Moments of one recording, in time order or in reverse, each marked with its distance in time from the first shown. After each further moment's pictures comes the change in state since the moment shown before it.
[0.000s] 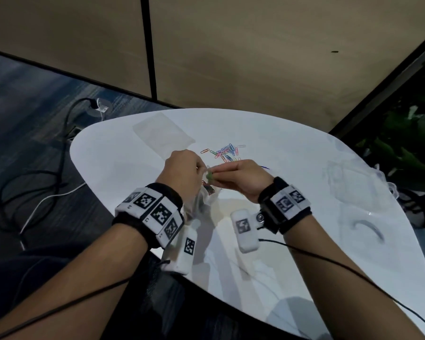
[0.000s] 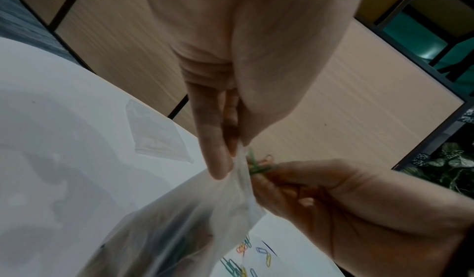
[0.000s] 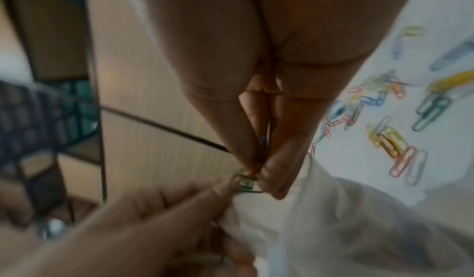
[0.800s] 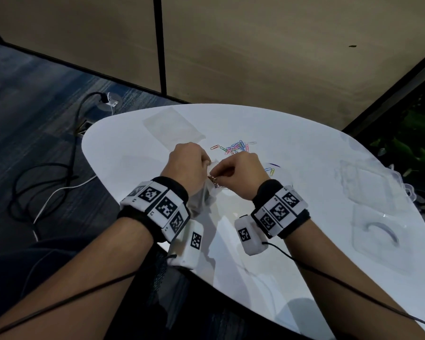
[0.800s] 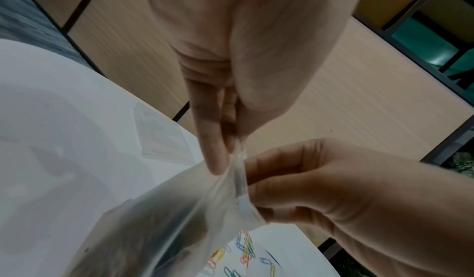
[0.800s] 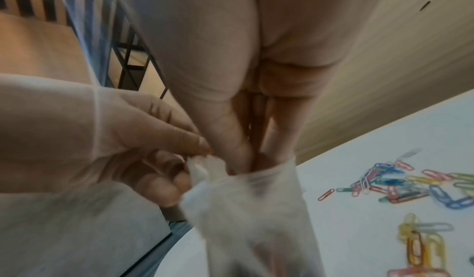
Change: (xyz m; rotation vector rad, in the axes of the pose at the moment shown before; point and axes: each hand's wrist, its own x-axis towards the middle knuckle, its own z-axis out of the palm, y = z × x) left_hand -0.002 -0.006 -0.008 -0.016 0.058 -0.036; right_hand -0.008 -0.006 0.032 -0.930 0.107 -0.326
